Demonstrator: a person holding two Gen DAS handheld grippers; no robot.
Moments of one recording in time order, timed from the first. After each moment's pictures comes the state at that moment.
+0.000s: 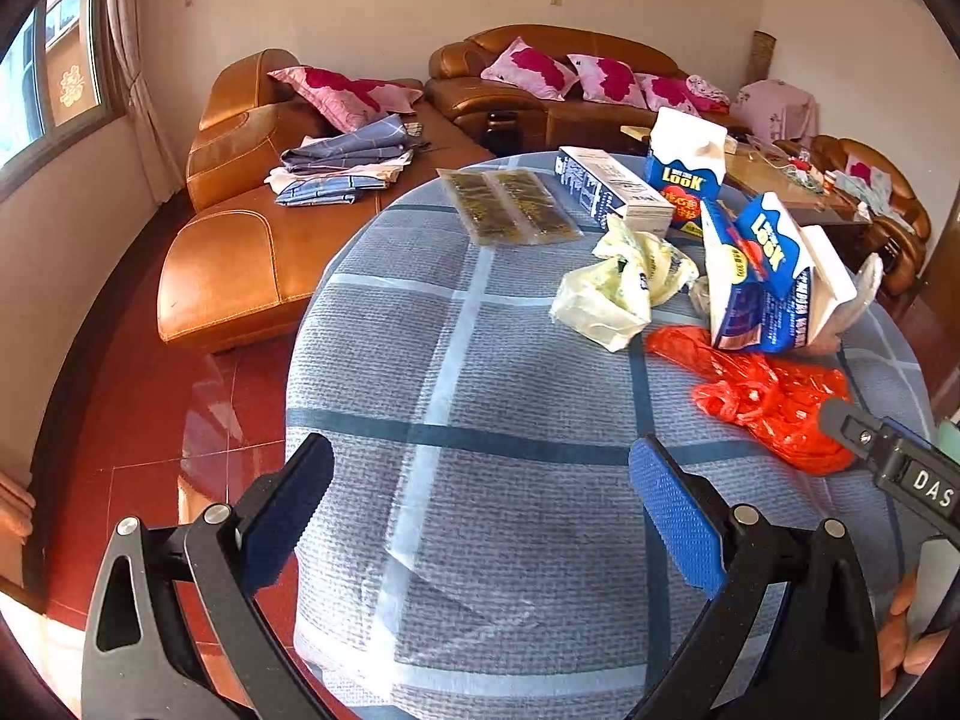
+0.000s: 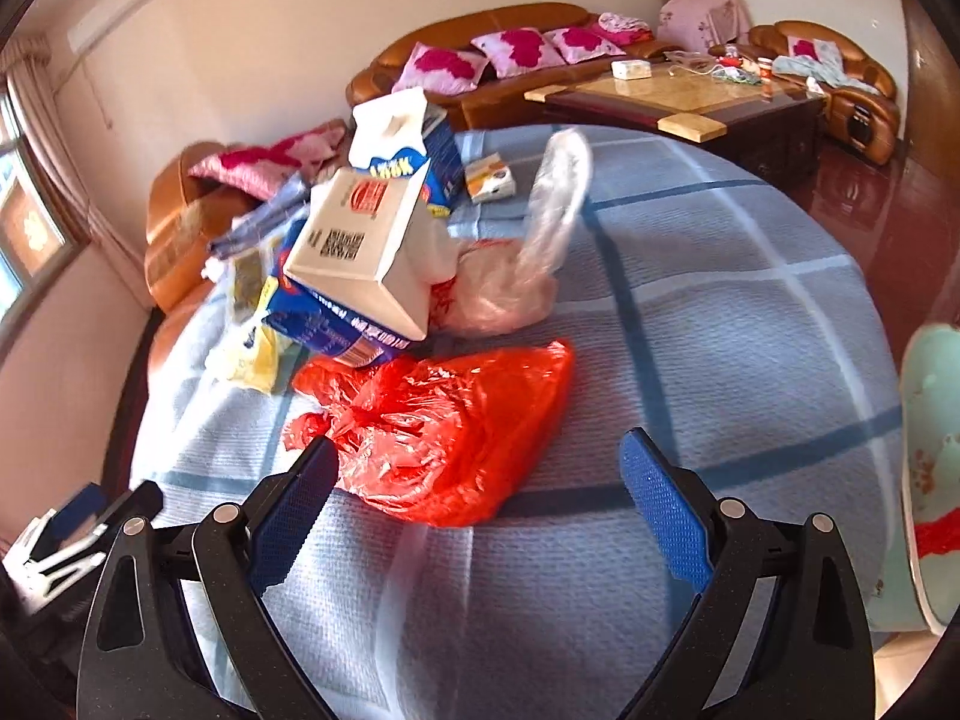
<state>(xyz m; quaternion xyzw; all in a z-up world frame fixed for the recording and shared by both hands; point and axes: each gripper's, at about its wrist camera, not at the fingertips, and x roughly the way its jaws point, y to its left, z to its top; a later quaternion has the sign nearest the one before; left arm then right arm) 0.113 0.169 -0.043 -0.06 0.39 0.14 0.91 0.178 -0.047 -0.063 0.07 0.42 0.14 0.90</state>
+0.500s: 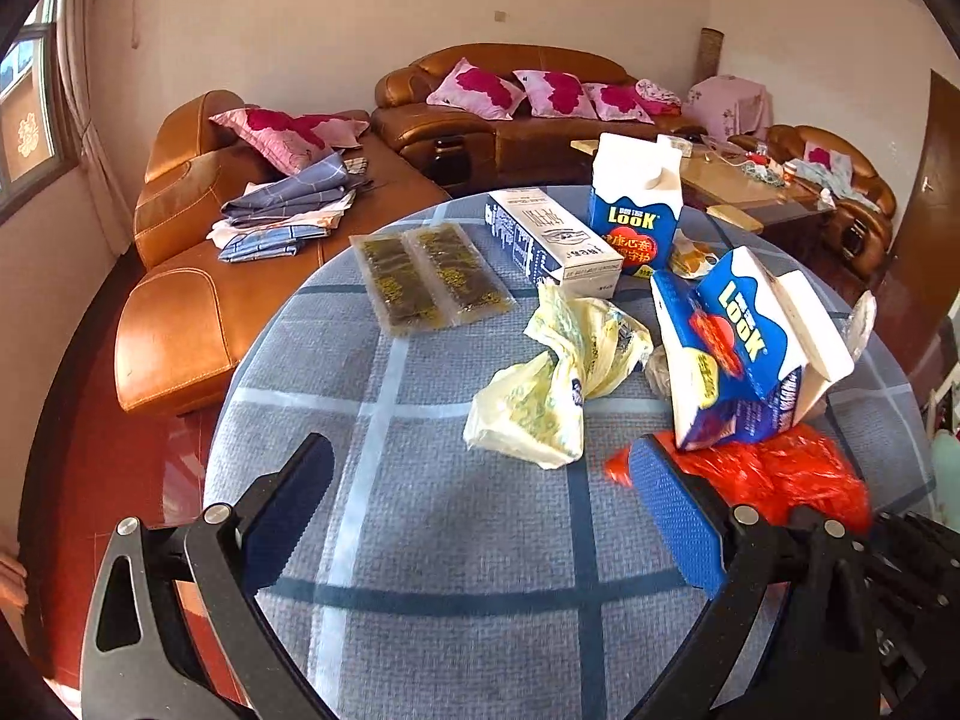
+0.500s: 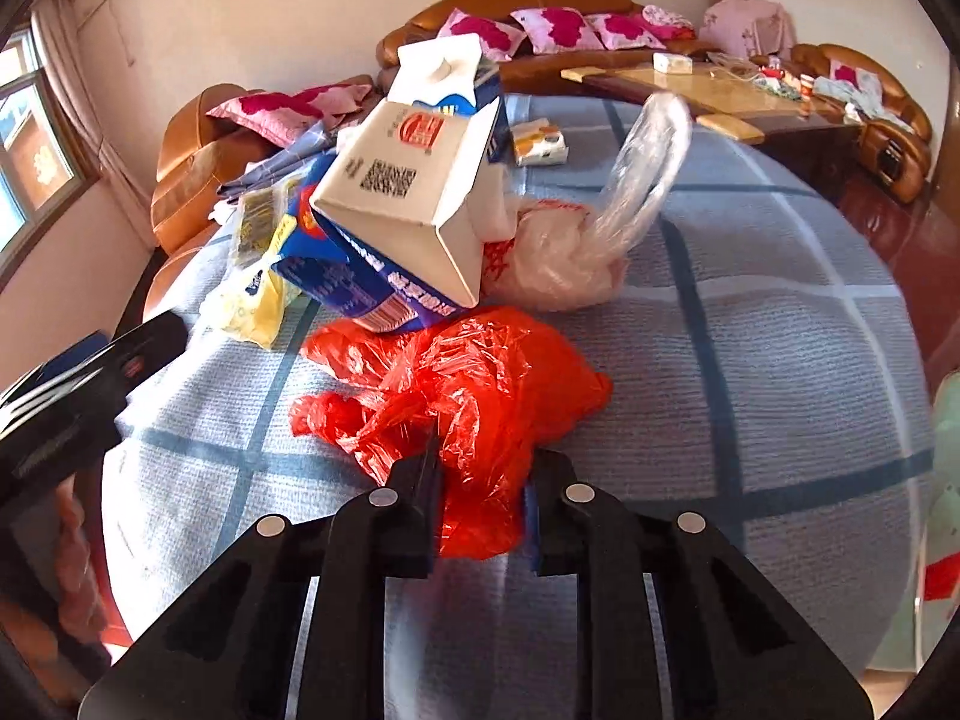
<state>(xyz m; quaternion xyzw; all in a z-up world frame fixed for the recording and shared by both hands) 0.188 0.144 -0.033 -0.02 0.37 0.09 0.92 0.175 -0.043 -0.062 0.03 0.42 0.16 0.89</state>
